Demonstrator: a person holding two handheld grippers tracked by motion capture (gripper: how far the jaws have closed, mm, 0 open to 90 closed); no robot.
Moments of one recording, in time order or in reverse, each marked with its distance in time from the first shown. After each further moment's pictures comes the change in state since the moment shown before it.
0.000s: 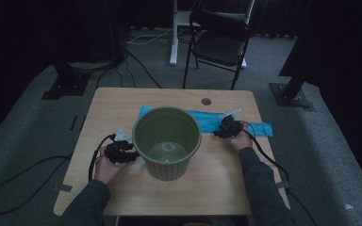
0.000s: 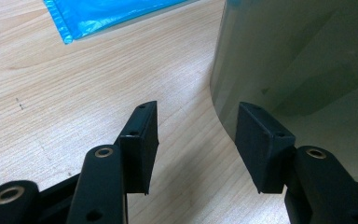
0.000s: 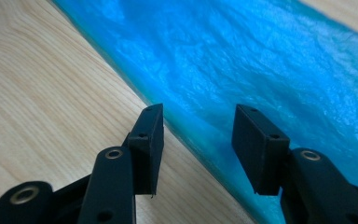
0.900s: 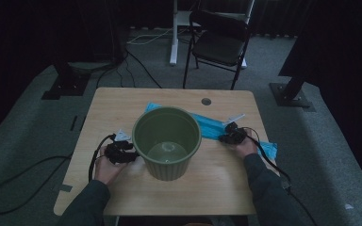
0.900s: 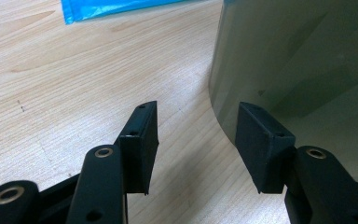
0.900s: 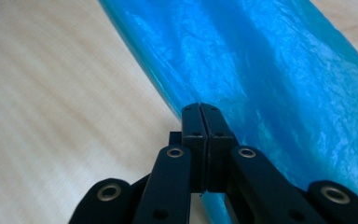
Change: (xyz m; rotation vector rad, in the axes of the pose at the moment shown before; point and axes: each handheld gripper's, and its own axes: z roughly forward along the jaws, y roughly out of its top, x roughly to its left) left arm -0.001 0.001 -0.001 -0.004 0.004 0.002; right arm 0.013 -0.024 -0.019 0.043 0.056 -0.014
